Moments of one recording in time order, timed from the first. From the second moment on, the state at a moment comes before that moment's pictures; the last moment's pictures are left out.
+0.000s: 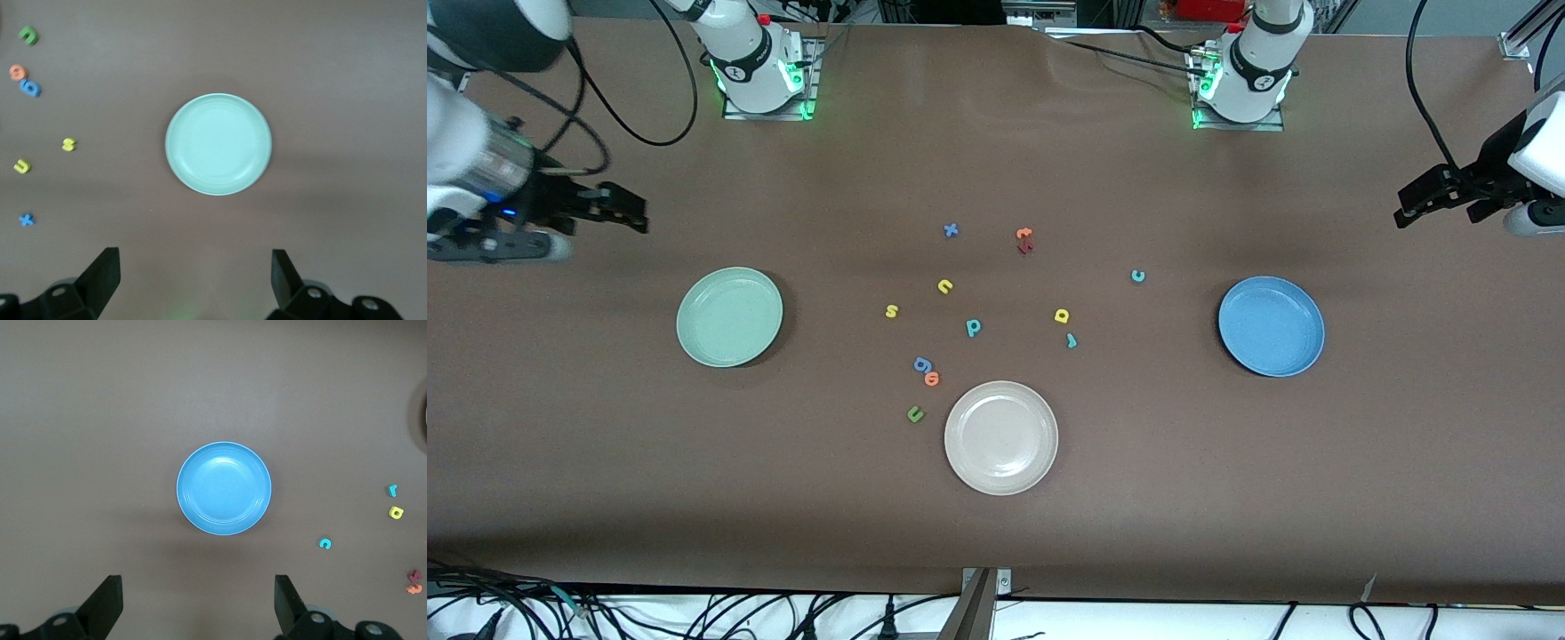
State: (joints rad) left arm 0.21 -0.10 -0.16 -1.79 -0.03 1.68 -0.05; right arm 0.04 0.06 0.08 -1.69 -0.02 1.63 0.03
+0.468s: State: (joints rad) left arm 0.18 -0.09 -0.16 -1.87 -0.03 1.78 -0.05; right arm 0.31 0.21 0.09 -1.70 -0.02 1.78 0.29
